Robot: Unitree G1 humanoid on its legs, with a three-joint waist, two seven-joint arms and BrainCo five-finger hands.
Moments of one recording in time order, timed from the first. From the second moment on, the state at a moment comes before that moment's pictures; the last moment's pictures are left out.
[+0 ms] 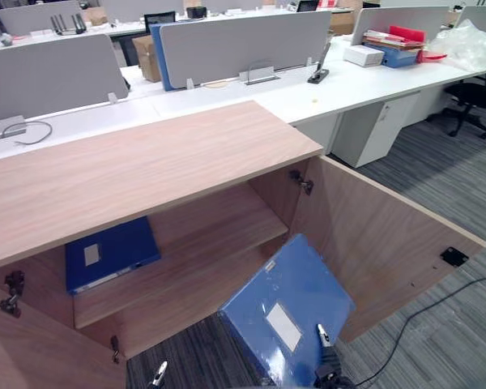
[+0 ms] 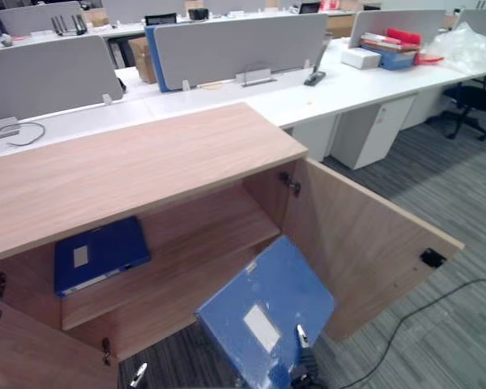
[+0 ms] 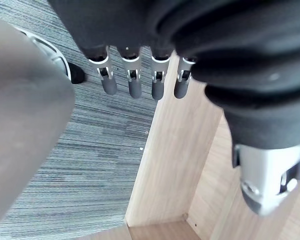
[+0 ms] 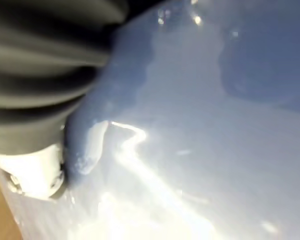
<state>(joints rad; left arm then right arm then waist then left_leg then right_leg) 0.21 0.02 0.37 1.01 -0.40 -0.03 -0.19 0.22 -0.06 0.07 0.73 0.91 0.02 0.20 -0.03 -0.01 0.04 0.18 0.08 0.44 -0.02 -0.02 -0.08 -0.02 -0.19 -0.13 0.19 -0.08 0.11</state>
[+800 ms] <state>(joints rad) 0.12 0.06 0.20 0.89 -0.40 -0.05 -0.04 -0.66 -0.17 0.02 0.71 1.08 -0.08 -0.04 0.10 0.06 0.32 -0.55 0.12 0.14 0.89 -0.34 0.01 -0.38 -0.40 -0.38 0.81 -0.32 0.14</state>
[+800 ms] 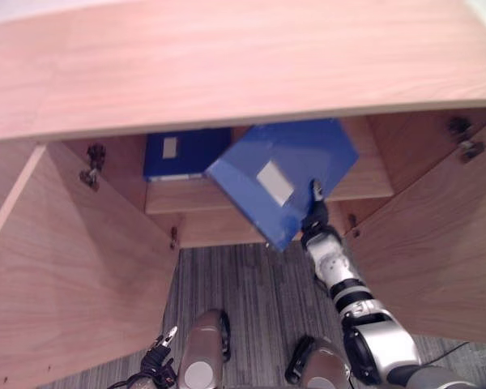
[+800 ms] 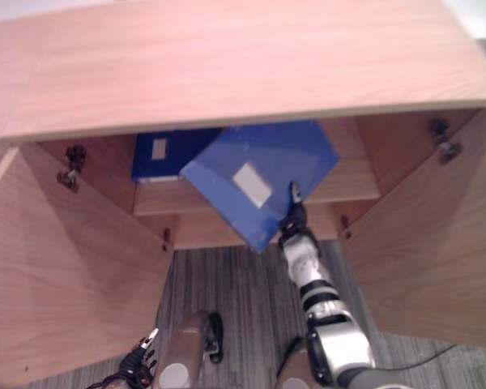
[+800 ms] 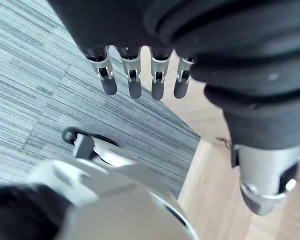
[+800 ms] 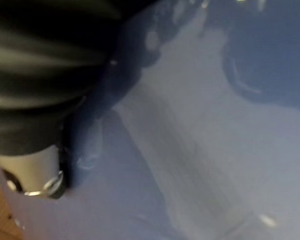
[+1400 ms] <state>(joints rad) 0.10 0.11 0.03 0.81 -0.46 -0.06 0.01 -1.21 -0.60 -0.04 0.82 1.21 -0.15 -0.19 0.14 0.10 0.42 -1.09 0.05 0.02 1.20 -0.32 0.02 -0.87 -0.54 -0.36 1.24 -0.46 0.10</state>
